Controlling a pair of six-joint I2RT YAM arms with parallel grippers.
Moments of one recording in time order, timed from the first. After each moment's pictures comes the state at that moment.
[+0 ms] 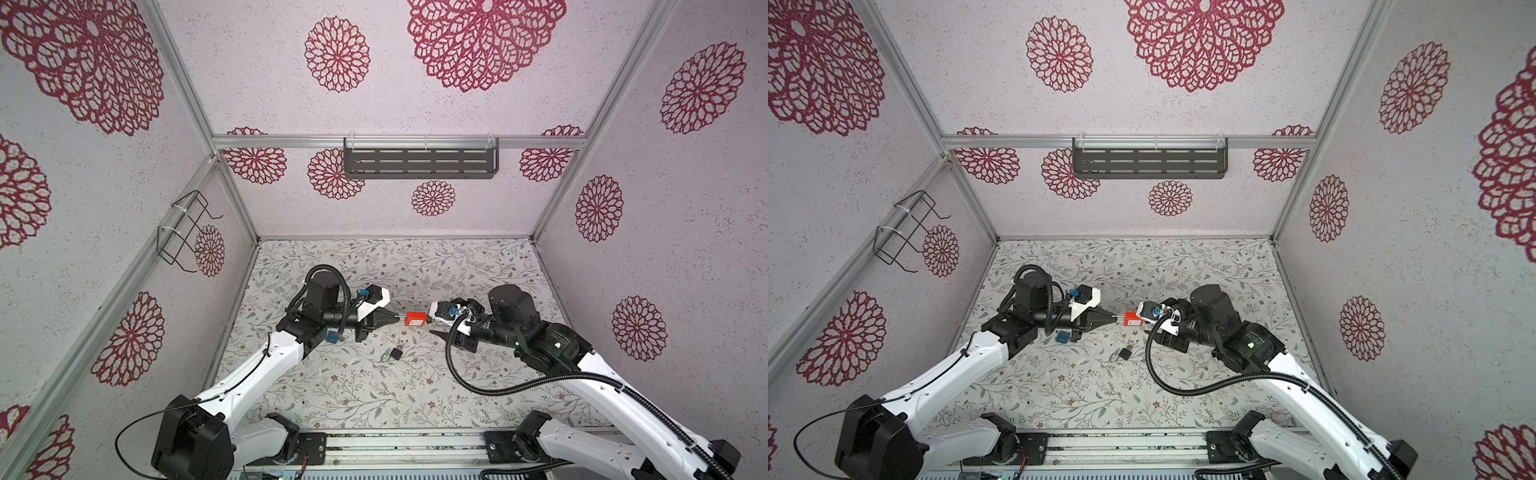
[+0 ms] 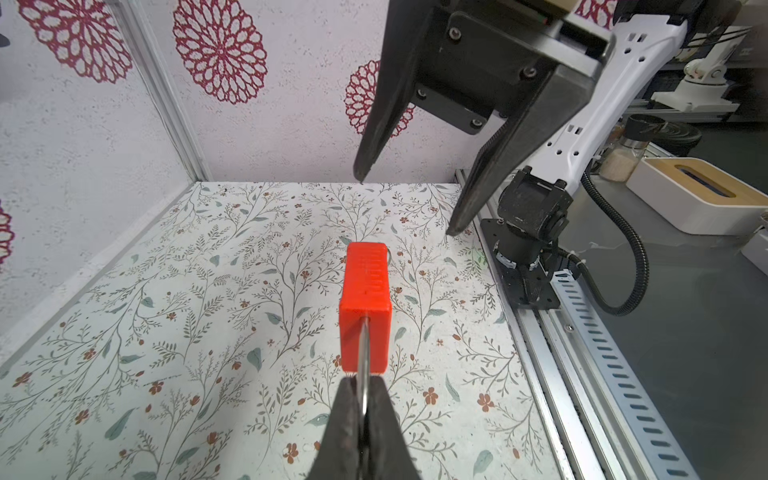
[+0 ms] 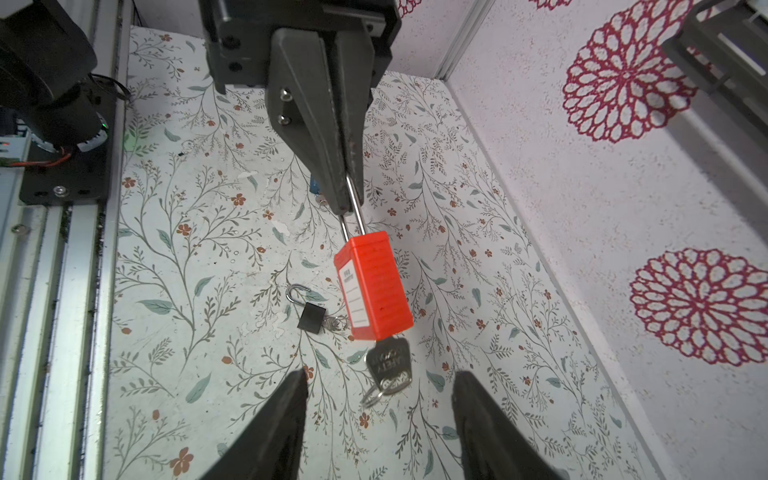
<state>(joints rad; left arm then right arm) -0.47 1.22 0.86 -0.06 0.94 0.41 0.73 0.95 1.05 -0.63 -0.26 -0.56</state>
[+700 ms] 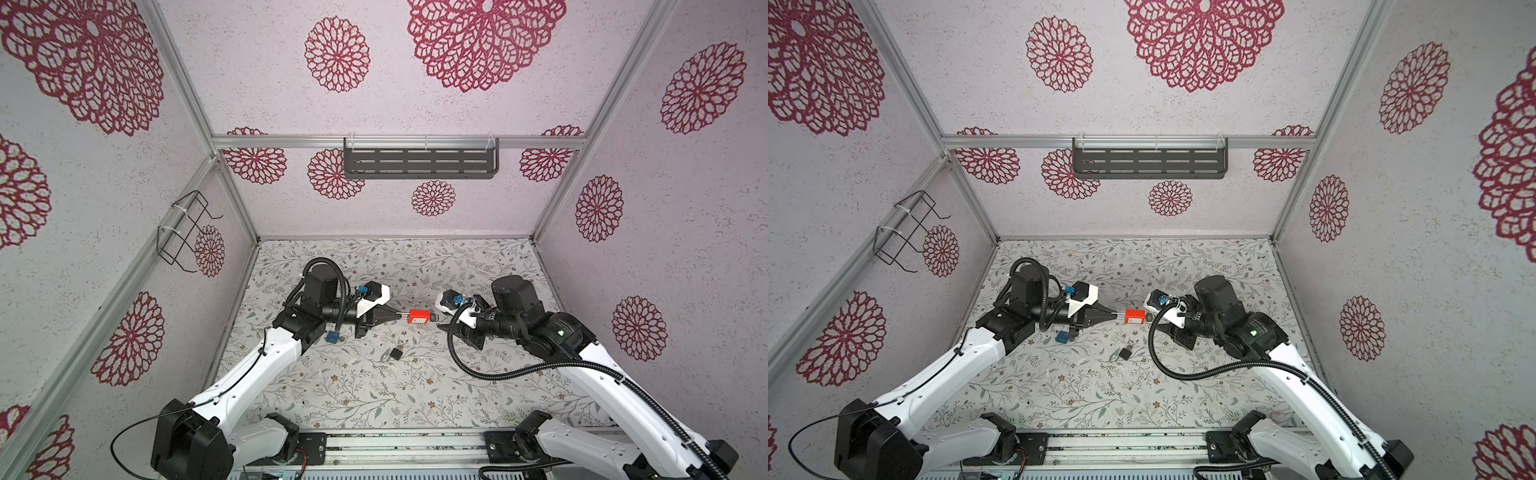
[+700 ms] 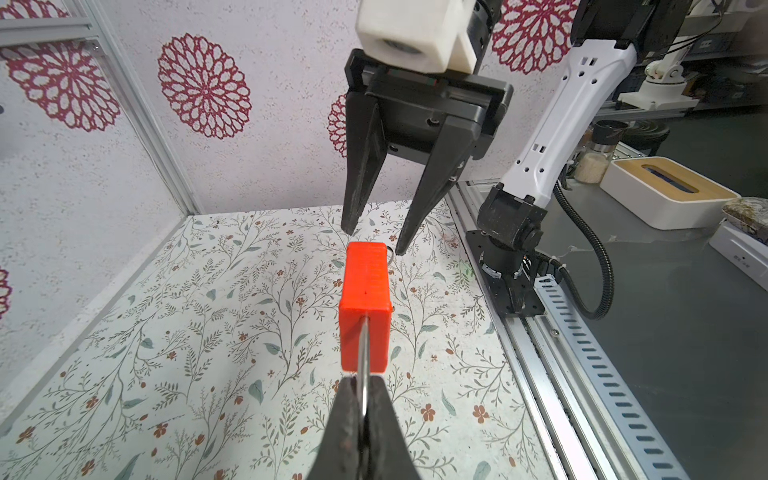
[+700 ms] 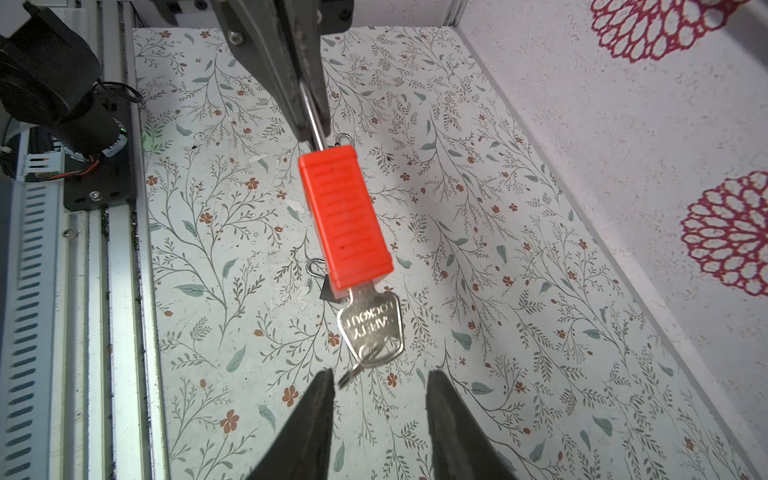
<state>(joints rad) -0.47 1.21 0.95 -0.15 0.99 0.47 0.64 1.02 1.15 -0.80 -0.35 -0.51</state>
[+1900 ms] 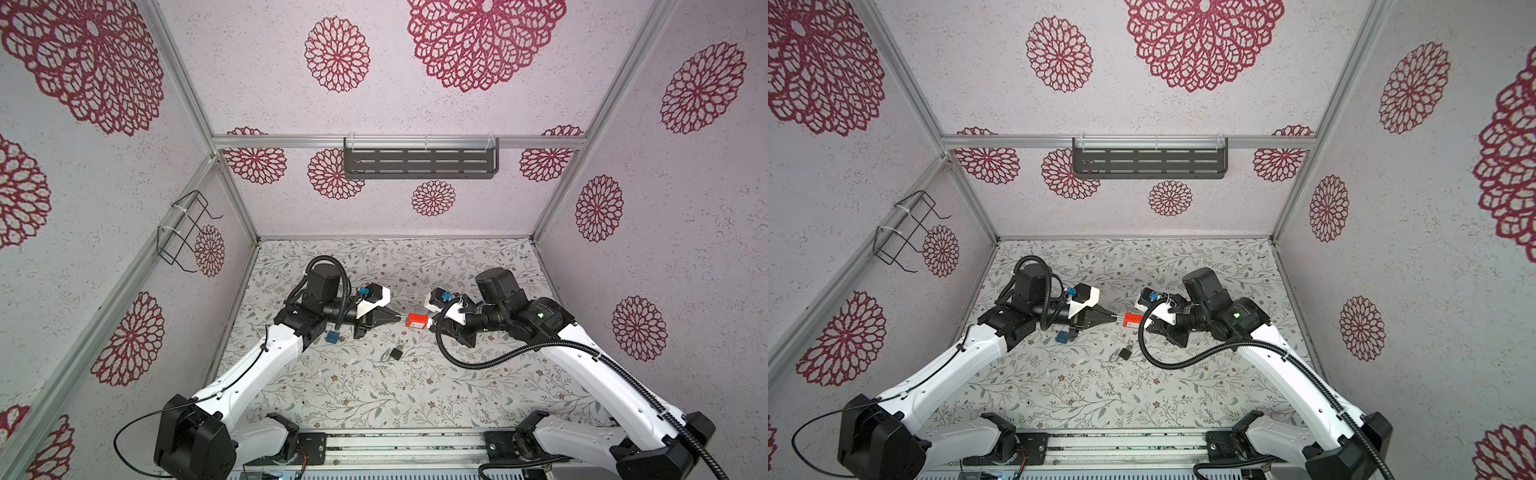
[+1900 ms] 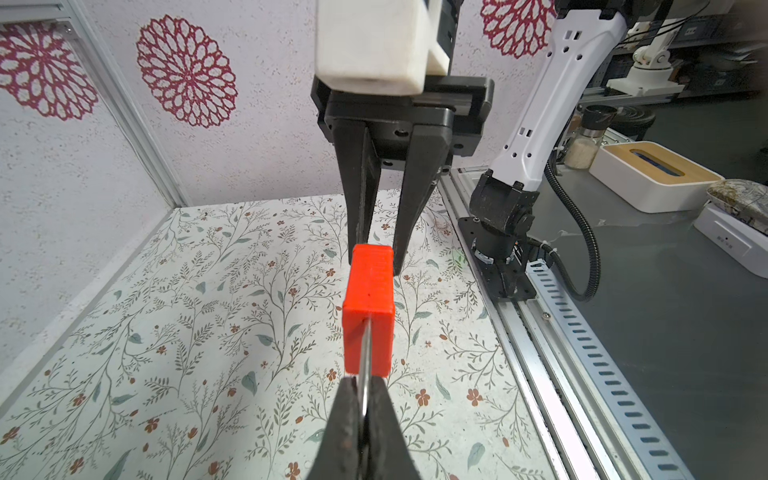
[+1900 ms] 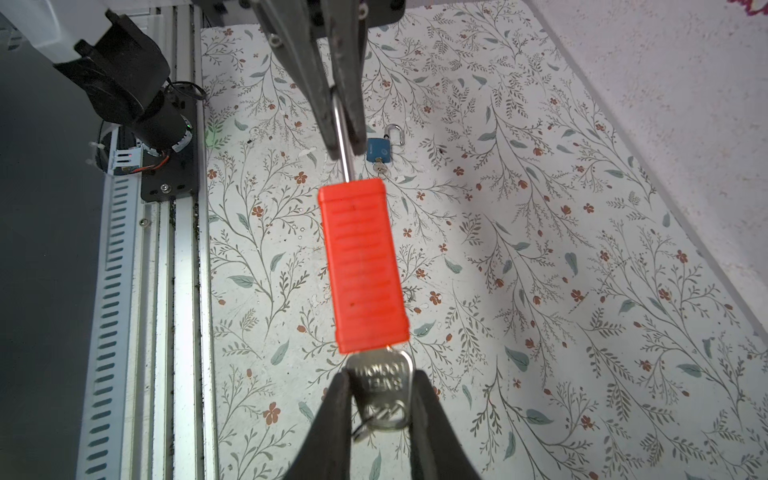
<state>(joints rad) -0.47 1.24 0.96 -0.21 1.02 0.52 0.63 1.13 1.18 -0.83 -0.47 -0.54</state>
